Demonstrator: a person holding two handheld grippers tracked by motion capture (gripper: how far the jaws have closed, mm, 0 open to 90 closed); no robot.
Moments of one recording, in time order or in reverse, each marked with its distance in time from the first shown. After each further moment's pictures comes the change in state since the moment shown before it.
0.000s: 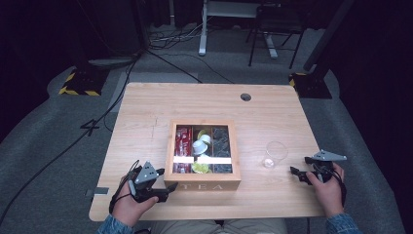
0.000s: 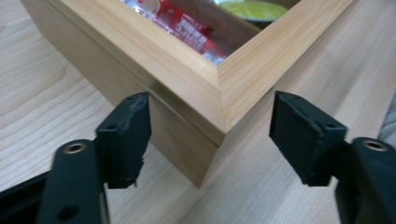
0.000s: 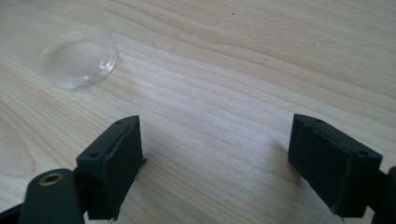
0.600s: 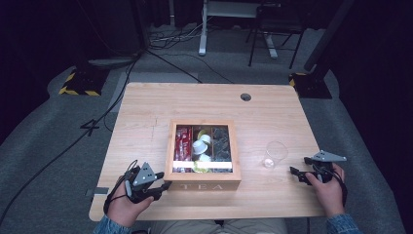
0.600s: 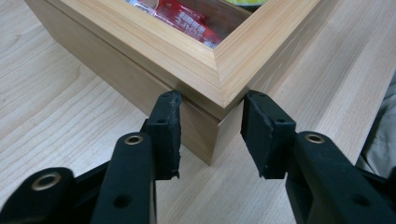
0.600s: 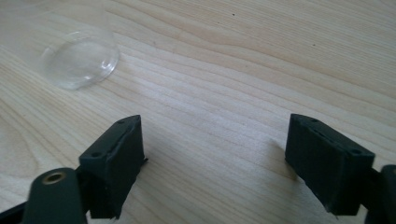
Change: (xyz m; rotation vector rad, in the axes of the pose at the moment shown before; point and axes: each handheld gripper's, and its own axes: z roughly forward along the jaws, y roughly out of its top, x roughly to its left) left arm 0.000 0.005 -0.016 0.058 0.009 0.098; right arm 0.004 0.000 -0.001 -0.006 -0.008 -0.001
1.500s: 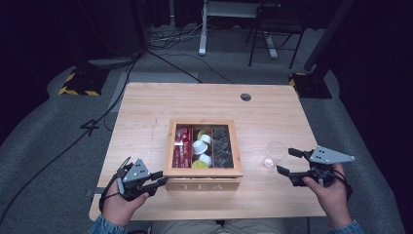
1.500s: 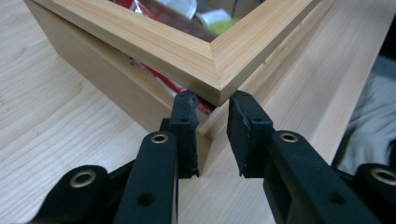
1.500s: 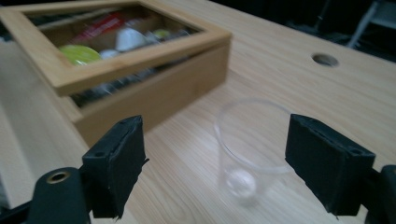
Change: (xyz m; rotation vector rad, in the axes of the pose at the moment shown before) left arm 0.006 0.008 -0.017 -0.075 -0.051 -0.061; right arm 0.086 0.078 -0.069 -0.264 0.267 -0.196
